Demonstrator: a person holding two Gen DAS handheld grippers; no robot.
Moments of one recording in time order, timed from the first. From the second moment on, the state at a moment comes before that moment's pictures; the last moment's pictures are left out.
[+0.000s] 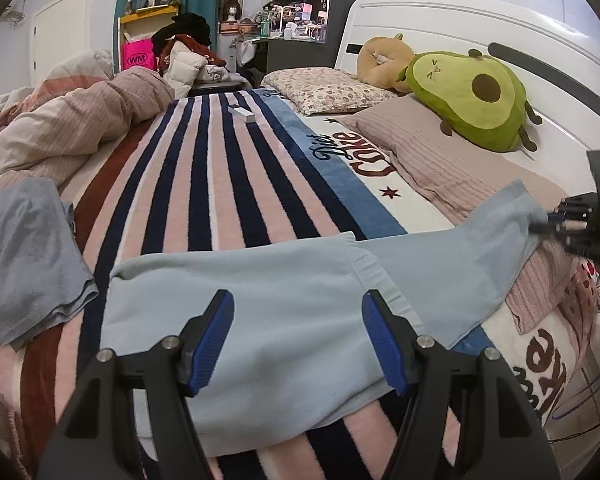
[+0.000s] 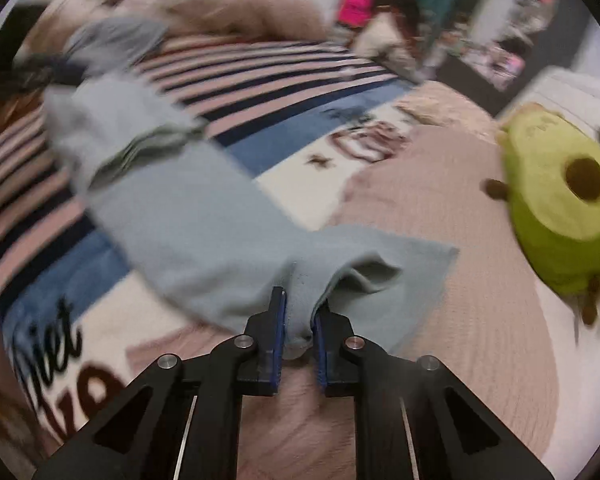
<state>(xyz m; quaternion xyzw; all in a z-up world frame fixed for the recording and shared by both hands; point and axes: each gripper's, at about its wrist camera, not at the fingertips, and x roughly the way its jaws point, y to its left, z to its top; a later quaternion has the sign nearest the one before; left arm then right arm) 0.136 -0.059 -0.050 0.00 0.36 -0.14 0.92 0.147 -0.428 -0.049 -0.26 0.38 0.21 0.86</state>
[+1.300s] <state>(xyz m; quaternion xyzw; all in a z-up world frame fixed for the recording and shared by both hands) 0.109 0.046 -0.059 -0.07 0.31 -0.11 0.94 0.189 -0.263 -0.012 -0.01 0.45 0.27 0.85</state>
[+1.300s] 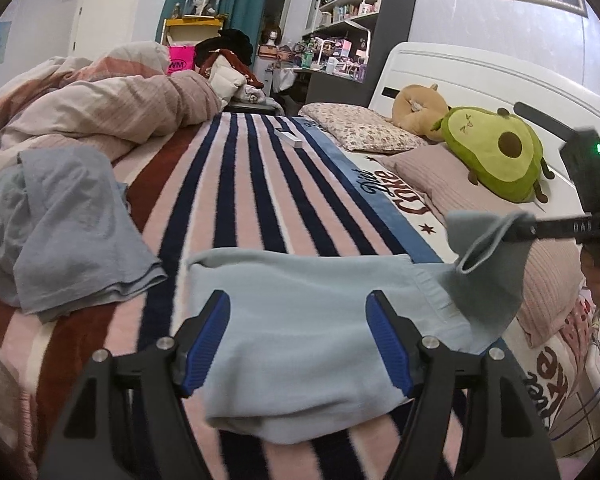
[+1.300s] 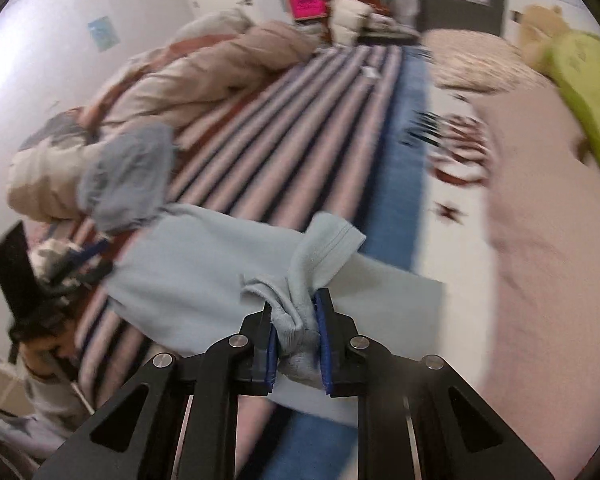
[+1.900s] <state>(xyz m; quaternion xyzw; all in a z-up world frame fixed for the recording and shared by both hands) 0.107 0.121 -0.081 -0.10 0.31 -0.07 0.94 0.204 -0.038 -0.060 -0.07 0.48 0.39 0.79</state>
